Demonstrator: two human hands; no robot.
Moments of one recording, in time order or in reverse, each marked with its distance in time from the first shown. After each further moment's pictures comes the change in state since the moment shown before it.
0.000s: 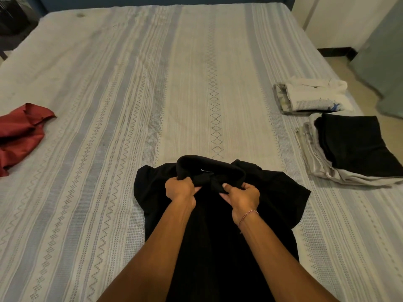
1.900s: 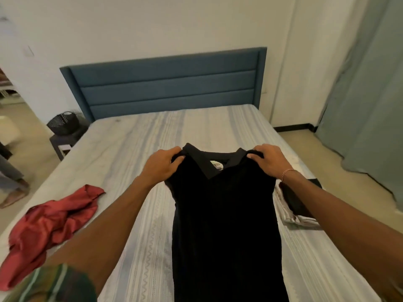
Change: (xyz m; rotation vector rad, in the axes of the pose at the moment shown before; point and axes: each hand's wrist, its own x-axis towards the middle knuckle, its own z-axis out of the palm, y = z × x) left_hand -0.218 0.321 -0.115 1.155 -0.348 1.551; right_hand -0.196 -0.338 -0.049 -1.155 -0.169 -1.258
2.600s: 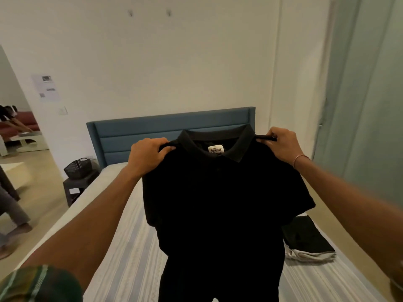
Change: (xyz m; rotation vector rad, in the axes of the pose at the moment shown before) left_hand -0.038 0.075 -0.198 0.244 0.417 0.120; right_hand -0.046 -0.107 -0.196 0.213 0.371 -0.006
